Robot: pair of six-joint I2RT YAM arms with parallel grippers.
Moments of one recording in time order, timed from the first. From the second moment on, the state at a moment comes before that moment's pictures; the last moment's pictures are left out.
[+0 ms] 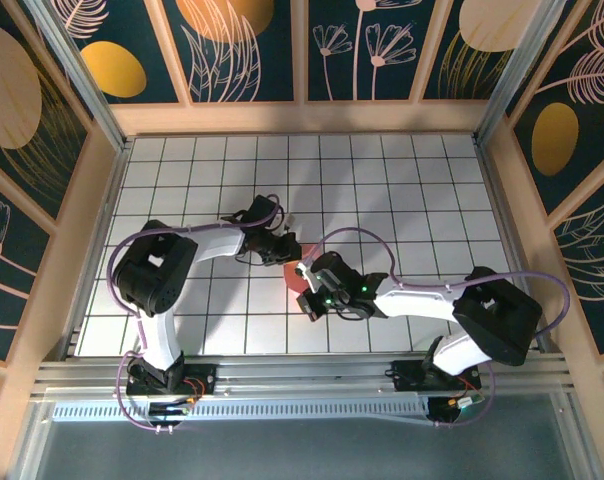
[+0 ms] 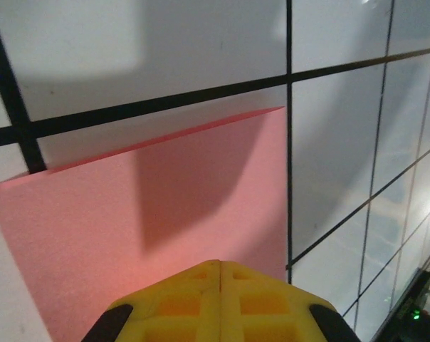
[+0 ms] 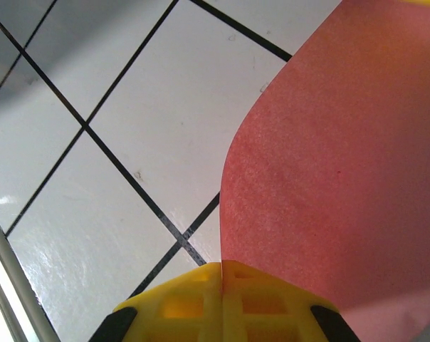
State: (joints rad) left arm -0.57 1.90 1.05 -0.21 0.55 -0.66; right arm 1.01 1.46 0.63 -0.01 -0.19 0.38
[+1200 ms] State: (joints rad) left arm -0.61 1.95 1.09 -0.25 0.51 -0.62; right arm 0.86 1.56 0.63 -0.04 -0.23 0.42
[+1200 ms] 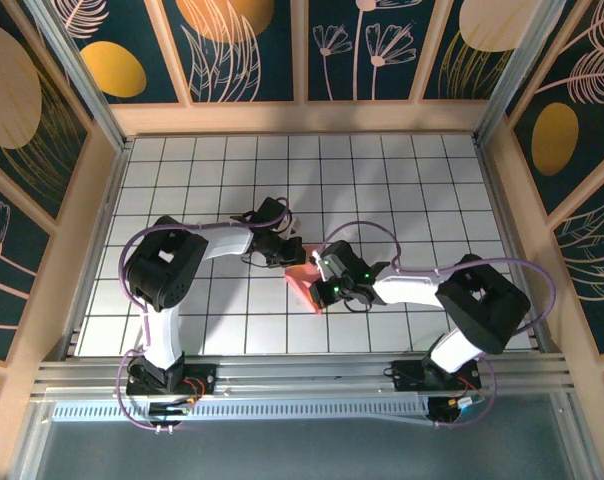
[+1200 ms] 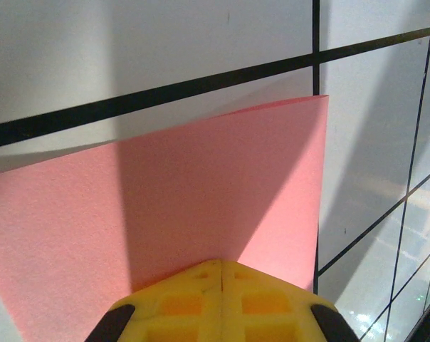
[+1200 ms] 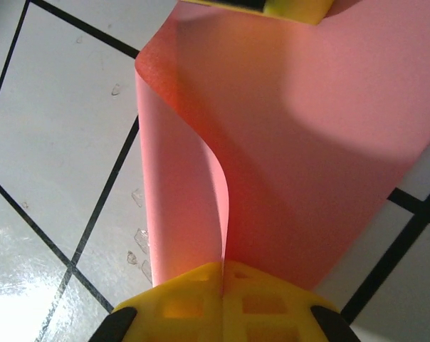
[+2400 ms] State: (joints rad) left arm -0.61 1.95 1.09 -0.25 0.51 -0.62; right arm 0.83 1.55 0.63 -0.05 -0.21 0.42
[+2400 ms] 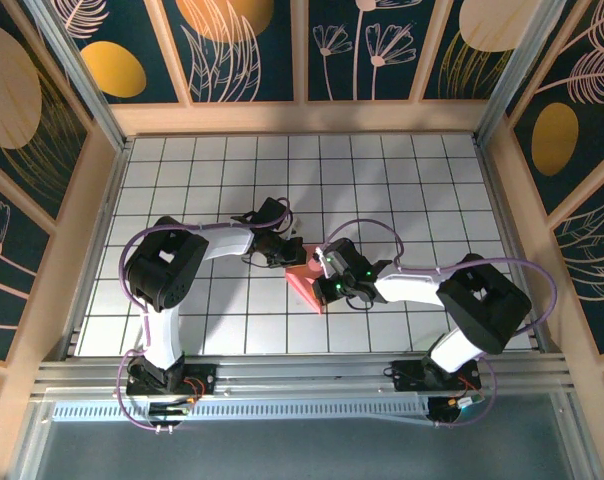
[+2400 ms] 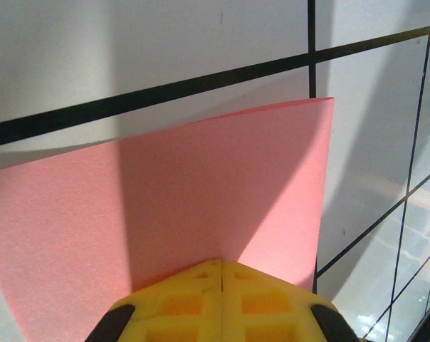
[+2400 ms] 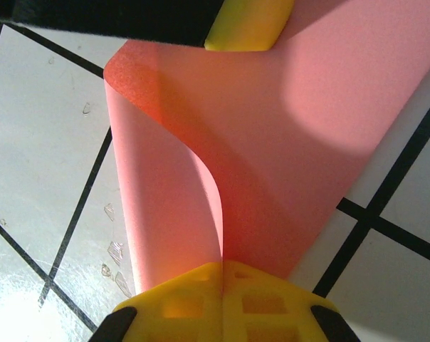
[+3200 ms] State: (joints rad) left arm -0.61 1.95 1.09 -0.25 0.51 -0.62; right arm 0.83 1.52 0.65 -0.07 -0.21 0.42
